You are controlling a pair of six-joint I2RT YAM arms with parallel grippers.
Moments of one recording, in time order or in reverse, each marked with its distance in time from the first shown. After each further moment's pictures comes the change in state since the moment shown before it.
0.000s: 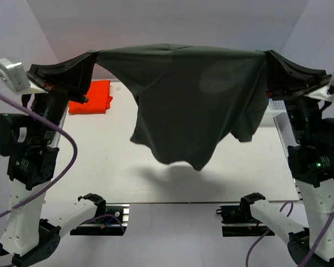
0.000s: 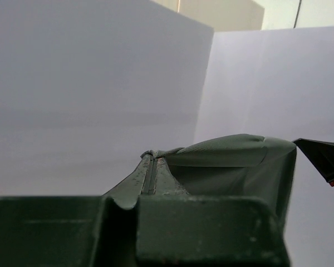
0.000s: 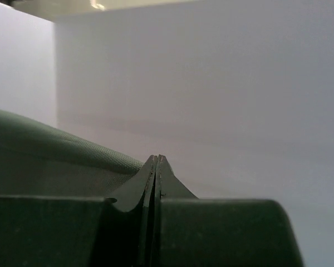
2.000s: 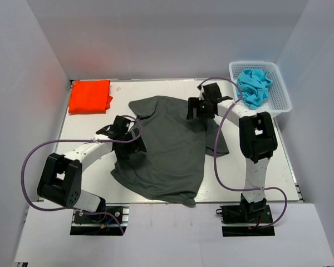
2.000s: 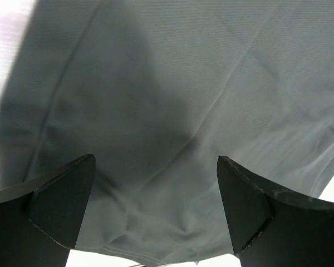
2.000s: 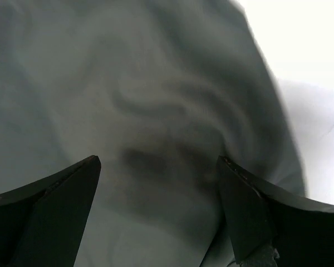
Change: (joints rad) left arm 0.070 0.473 -0.857 -0.429 -0.030 -0.420; right arm -0.013 1.164 0.037 -0.447 -0.097 0.155
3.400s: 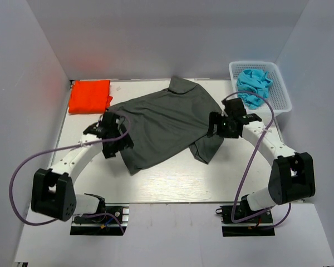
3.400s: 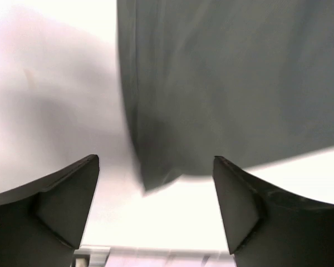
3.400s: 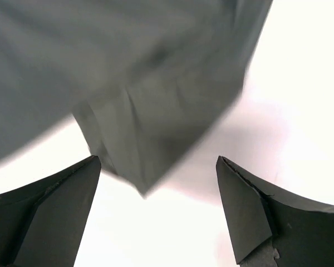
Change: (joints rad) left arm 0.083 -0.100 0.111 -0.222 -0.161 0.002; right arm -0.051 -0.594 -0.457 -0.212 0.142 0.091
